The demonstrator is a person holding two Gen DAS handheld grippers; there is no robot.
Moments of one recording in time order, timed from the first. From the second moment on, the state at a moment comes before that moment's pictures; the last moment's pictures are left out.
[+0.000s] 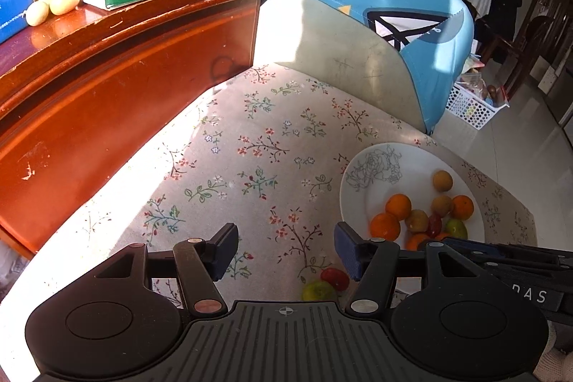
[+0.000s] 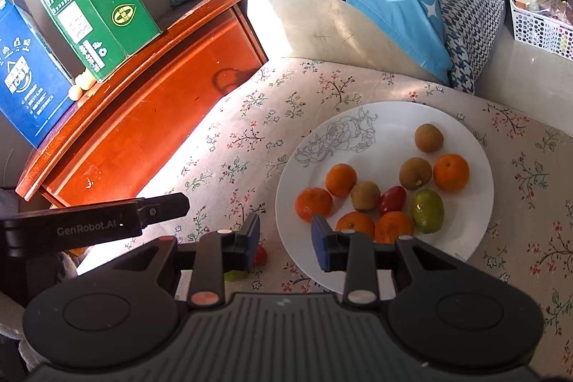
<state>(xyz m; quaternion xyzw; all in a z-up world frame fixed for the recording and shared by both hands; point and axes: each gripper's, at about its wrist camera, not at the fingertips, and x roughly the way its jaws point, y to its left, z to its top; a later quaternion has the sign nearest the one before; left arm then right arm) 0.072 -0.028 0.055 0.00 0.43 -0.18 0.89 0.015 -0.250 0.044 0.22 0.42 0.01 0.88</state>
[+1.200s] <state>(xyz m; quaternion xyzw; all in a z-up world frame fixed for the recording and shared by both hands) 0.044 -0.040 -0.002 0.08 0.43 -0.25 0.86 0.025 -0.226 0.012 0.27 0.46 0.02 0.85</state>
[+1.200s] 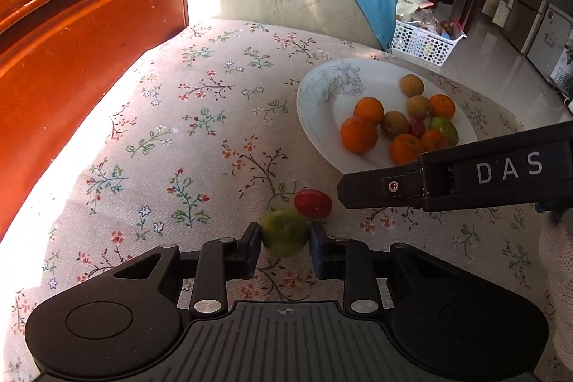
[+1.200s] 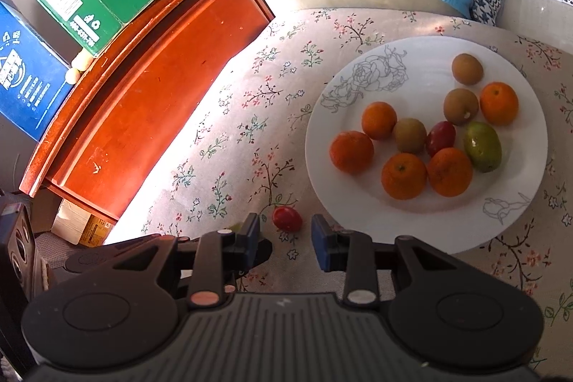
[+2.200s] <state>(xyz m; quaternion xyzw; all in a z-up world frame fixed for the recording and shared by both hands) 0.052 0.003 0.015 0.04 0.44 -0.16 0.88 0.045 -0.173 -0.012 0.09 0.46 0.03 0.88</state>
